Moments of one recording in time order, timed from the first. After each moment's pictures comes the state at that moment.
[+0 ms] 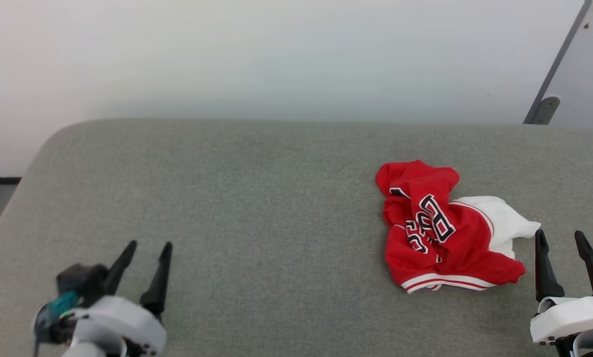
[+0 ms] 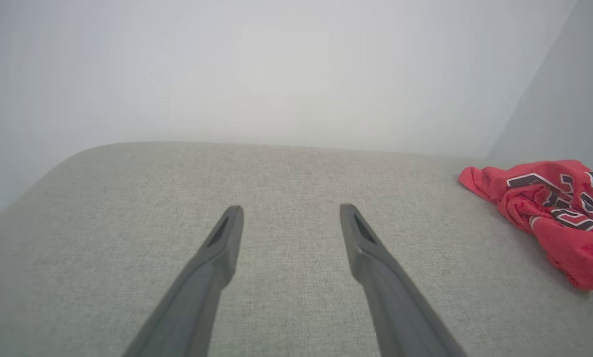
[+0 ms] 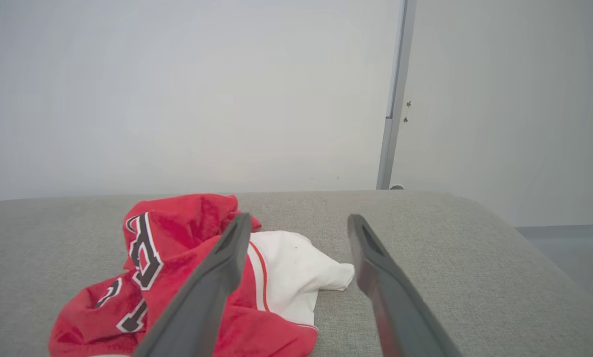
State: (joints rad) left arm -0.24 0.49 -0.40 0.39 -0.69 -0.01 -0.26; right arm -0.15 -0.17 -0.12 0.35 0.20 0.13 -0.26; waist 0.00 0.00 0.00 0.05
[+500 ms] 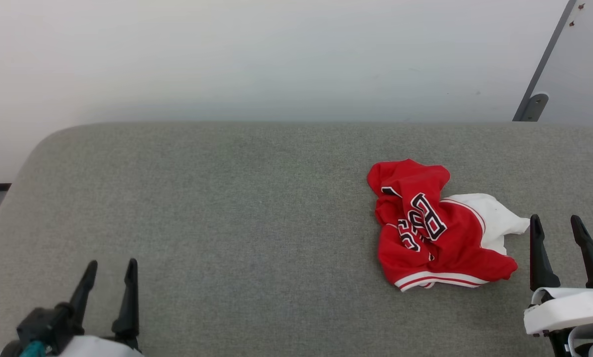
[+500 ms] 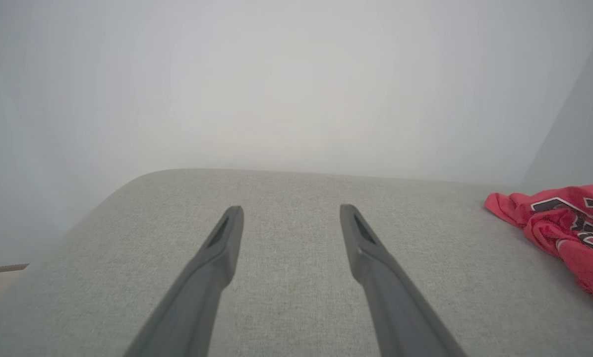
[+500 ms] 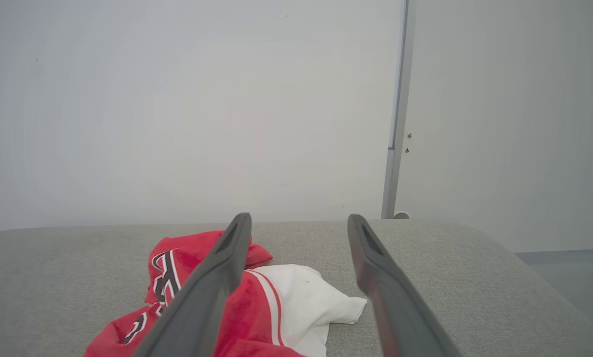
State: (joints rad) left arm 0.01 0.36 -0.05 0.16 -0.43 -0.02 -0.26; right arm -0.14 -0.15 -0.11 0.24 0.20 0.13 -0.26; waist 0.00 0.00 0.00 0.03
